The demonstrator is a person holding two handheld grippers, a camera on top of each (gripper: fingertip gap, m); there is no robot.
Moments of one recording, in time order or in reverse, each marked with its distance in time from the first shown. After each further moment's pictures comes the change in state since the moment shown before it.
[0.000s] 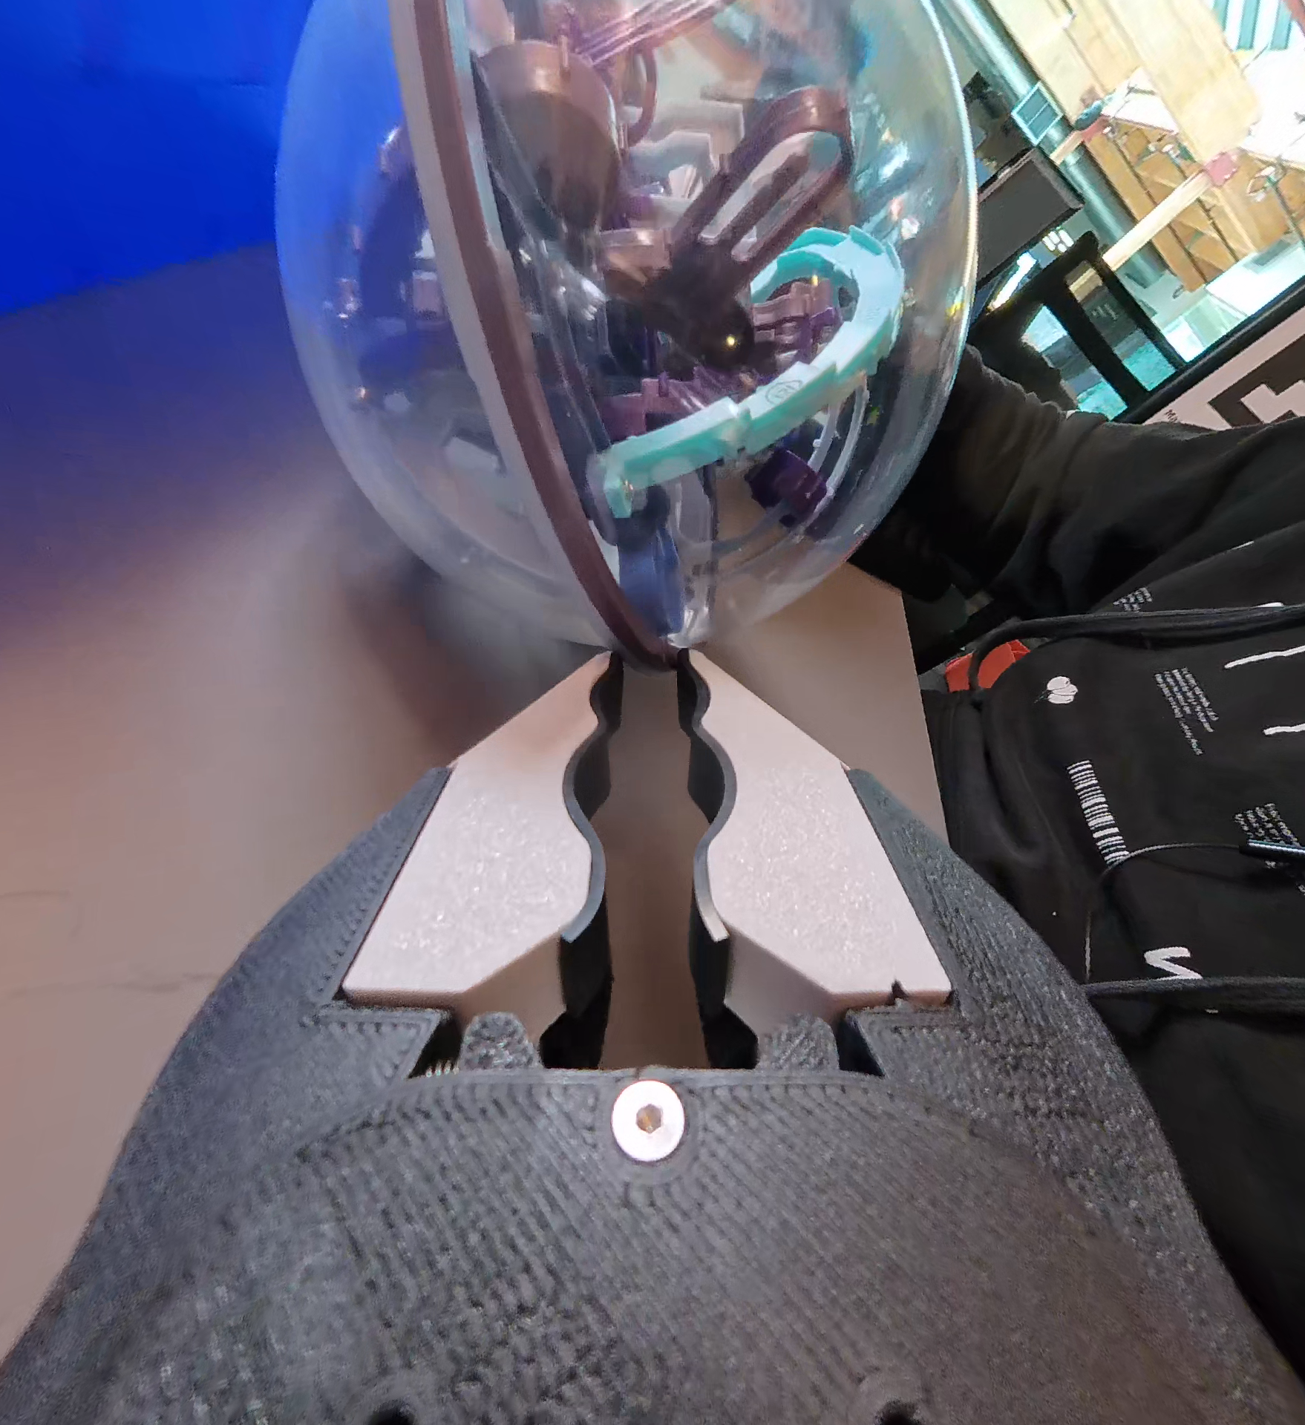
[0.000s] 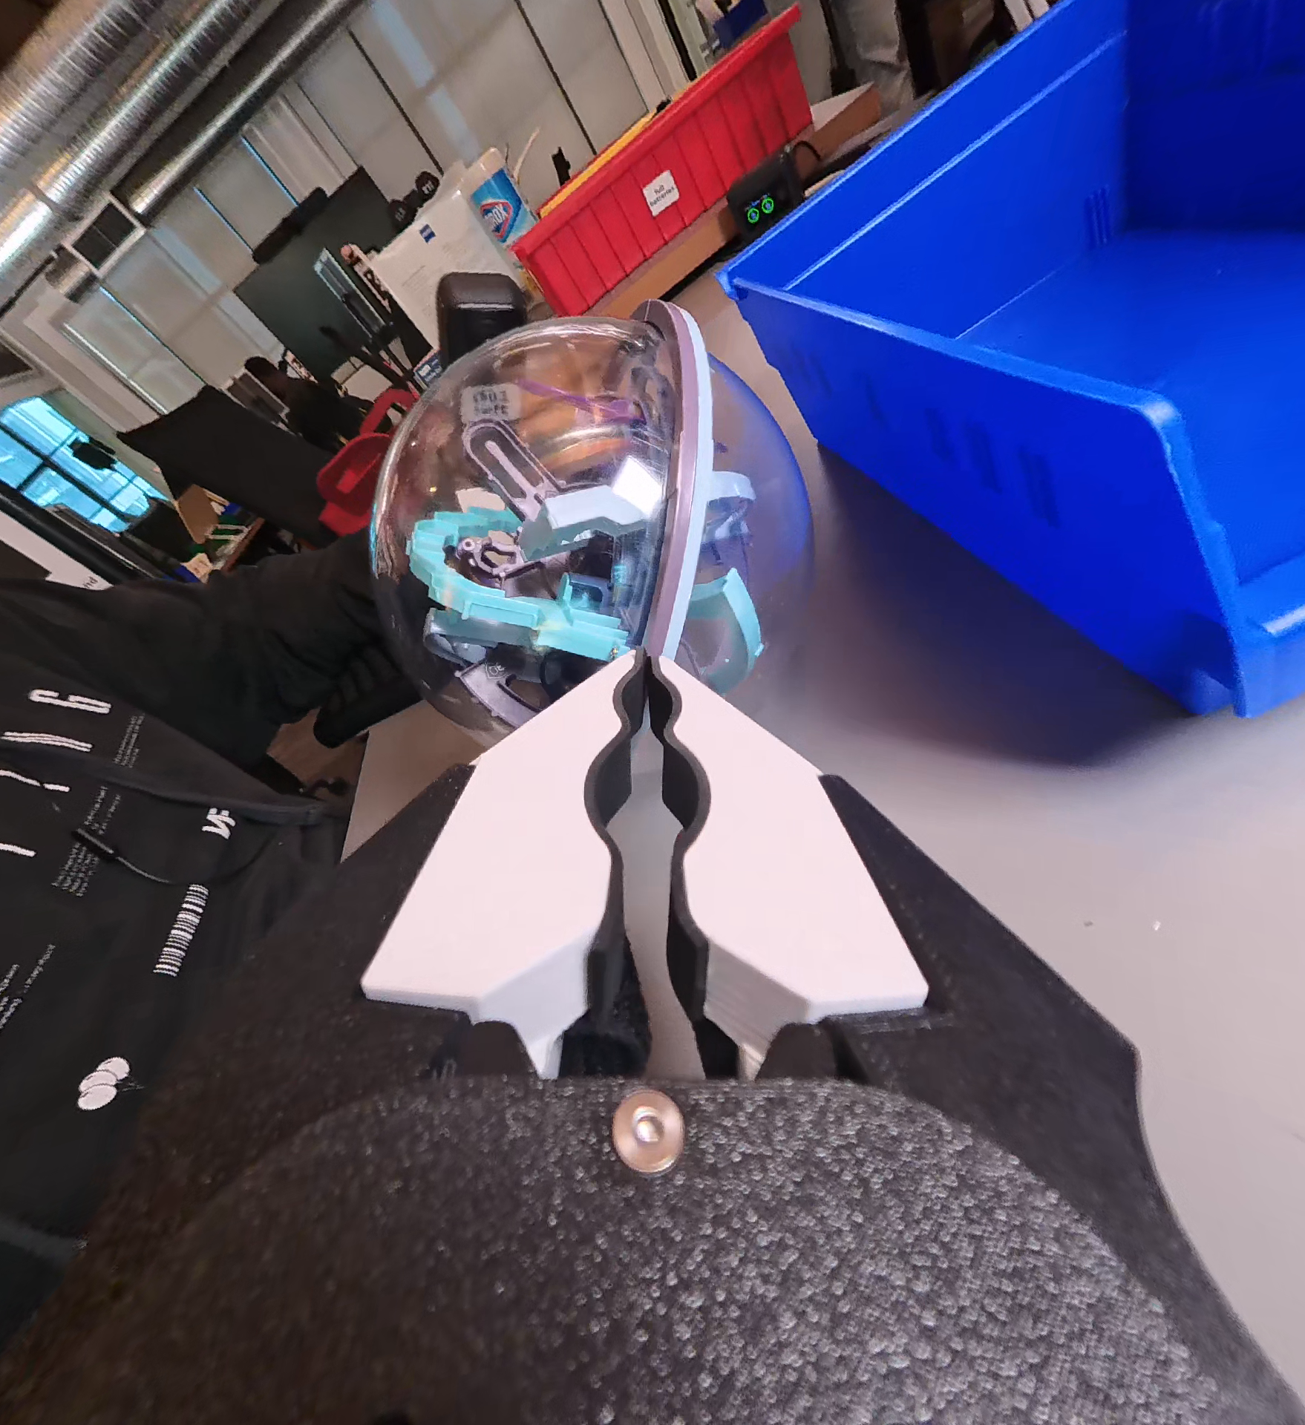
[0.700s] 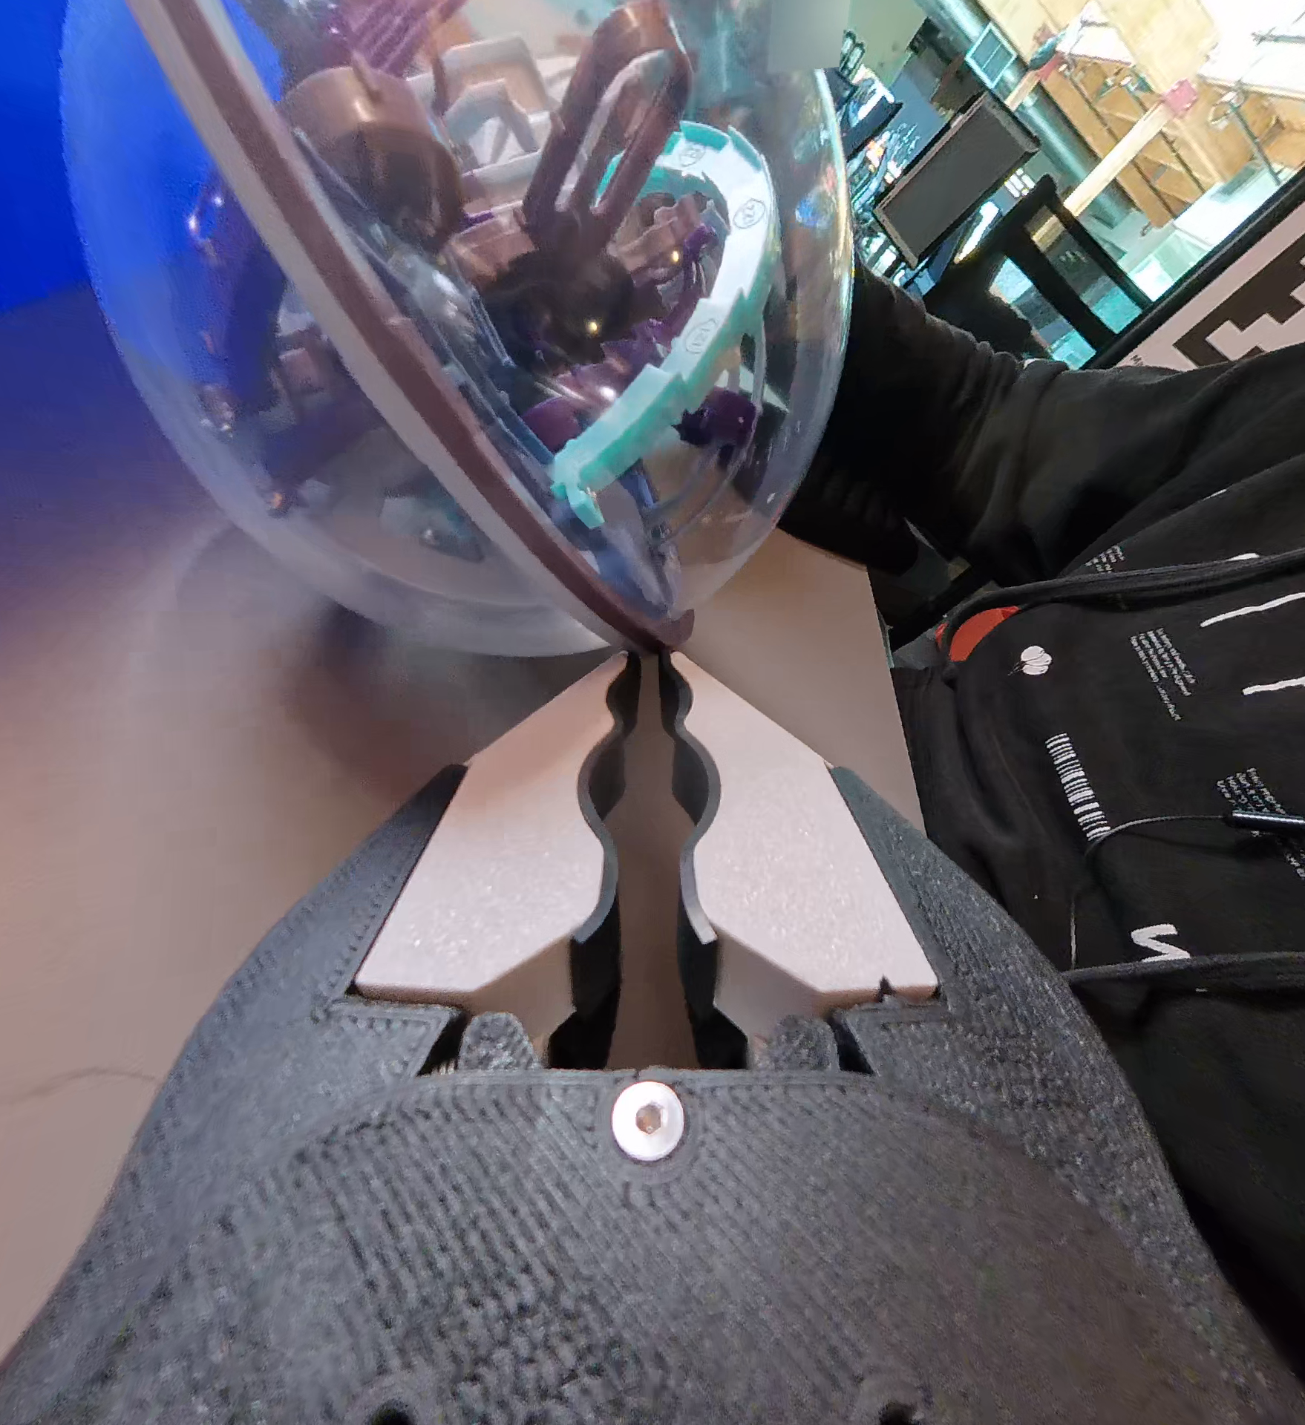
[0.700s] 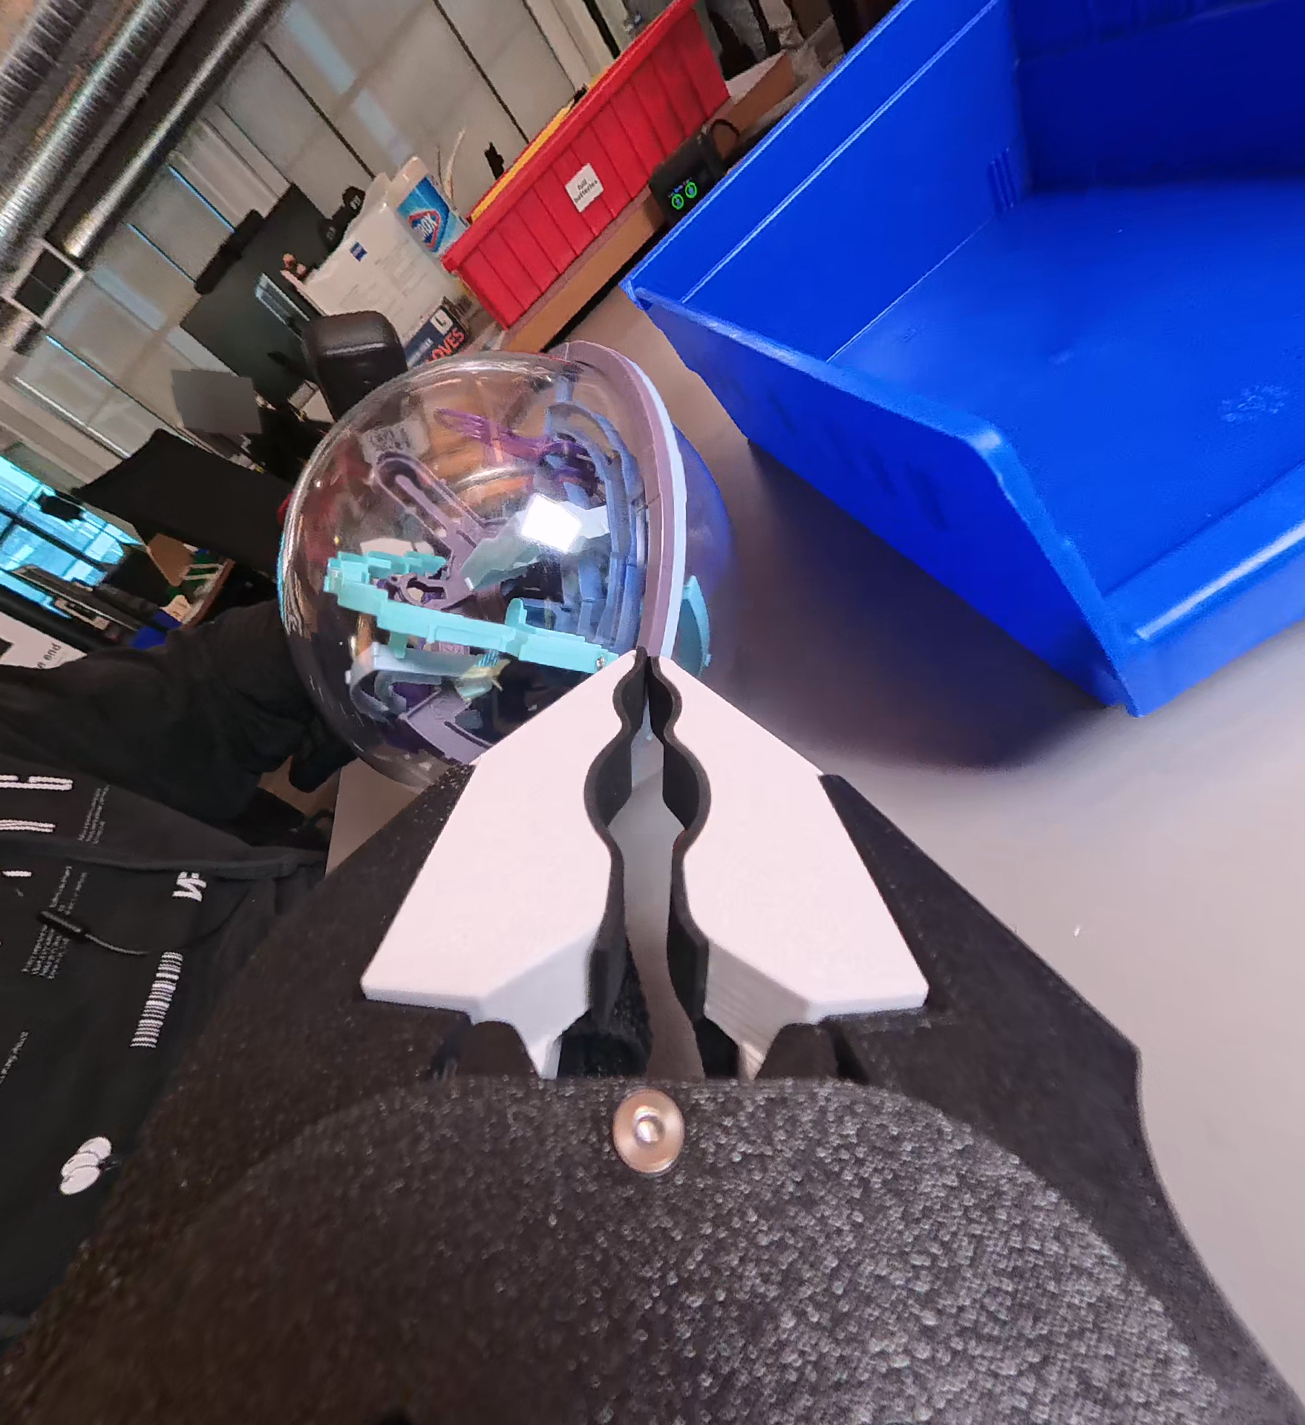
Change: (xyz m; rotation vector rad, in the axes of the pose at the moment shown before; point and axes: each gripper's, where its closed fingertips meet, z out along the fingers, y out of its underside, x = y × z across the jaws) left arm 0.020 0.001 0.009 -0.020 0.048 0.068; right arm 0.027 -0.008 0.008 -0.019 0.061 0.086
